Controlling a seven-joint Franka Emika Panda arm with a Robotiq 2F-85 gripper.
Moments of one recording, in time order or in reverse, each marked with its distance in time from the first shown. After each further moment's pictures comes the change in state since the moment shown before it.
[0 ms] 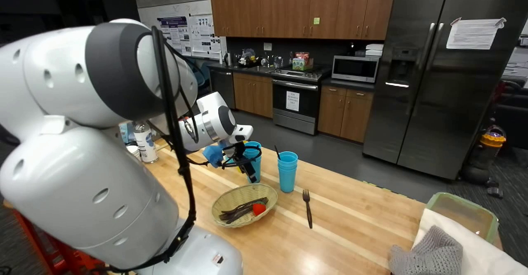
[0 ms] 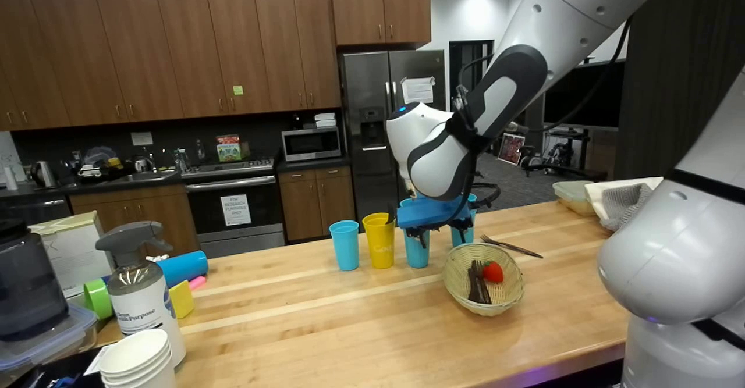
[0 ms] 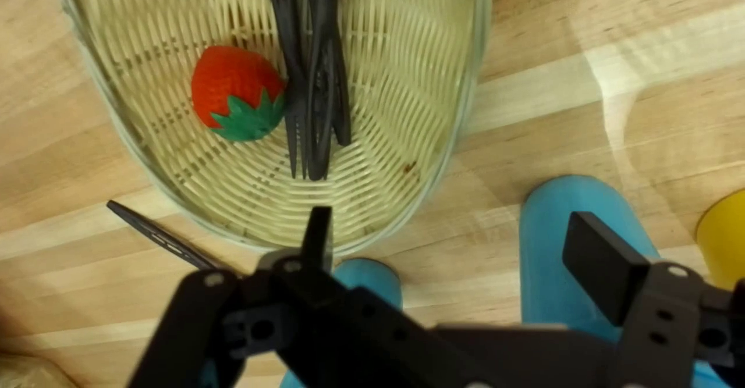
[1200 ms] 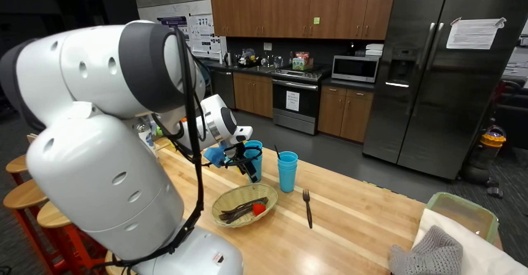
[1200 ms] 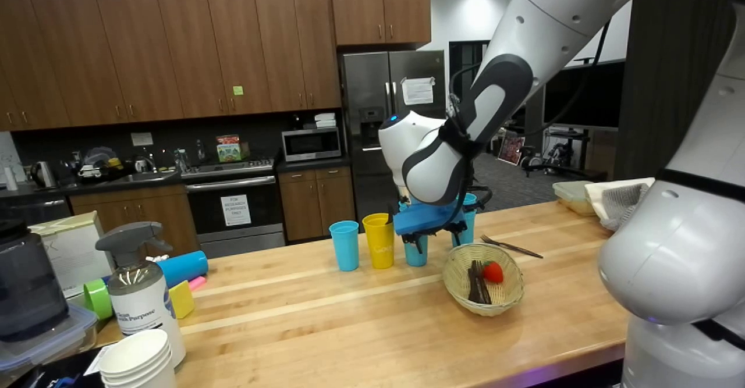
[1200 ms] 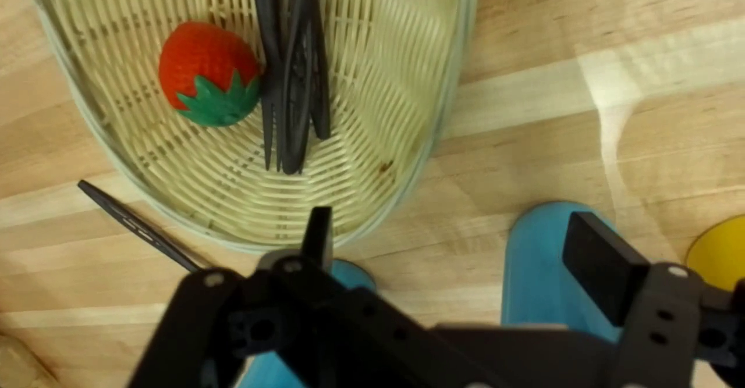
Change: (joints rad) arm 0.009 0.086 -0.002 0.044 -0.066 0.000 0.001
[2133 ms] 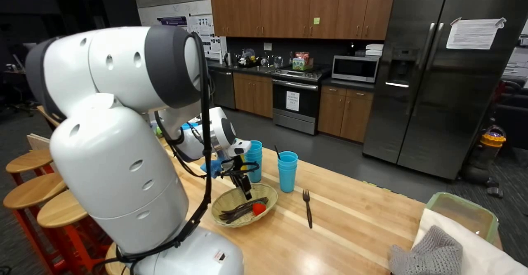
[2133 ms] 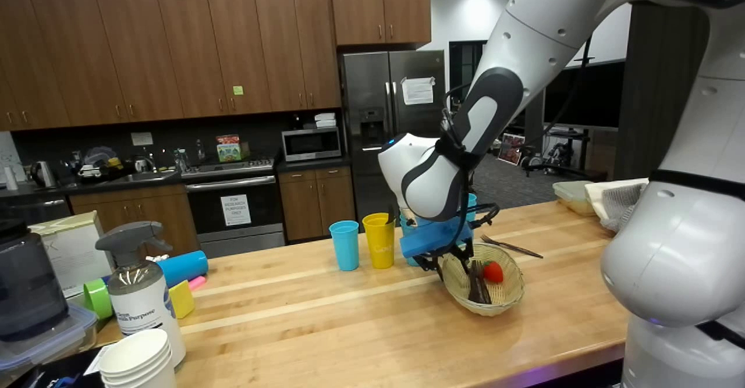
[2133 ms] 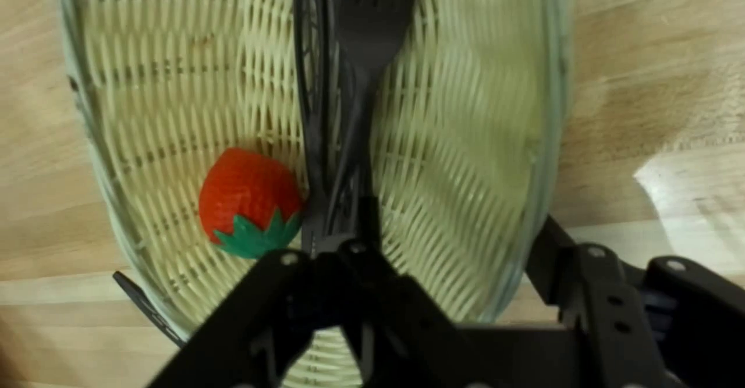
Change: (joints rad) arm 0.040 0.073 -0.014 -0.028 0.043 -0.080 -0.002
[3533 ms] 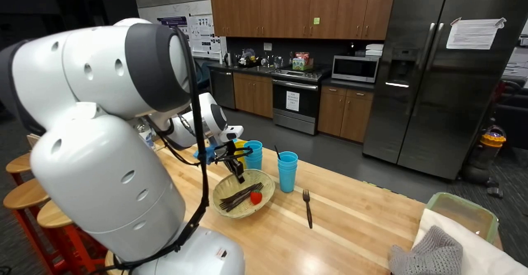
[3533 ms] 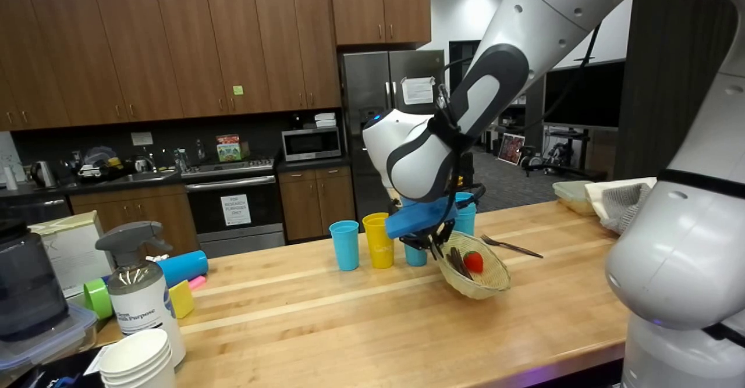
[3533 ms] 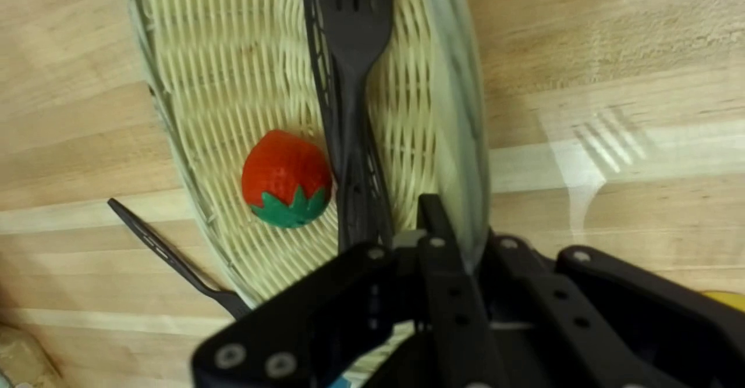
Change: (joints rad) arm 0.057 -0.072 0.009 0.066 0.013 -0.064 -0.031
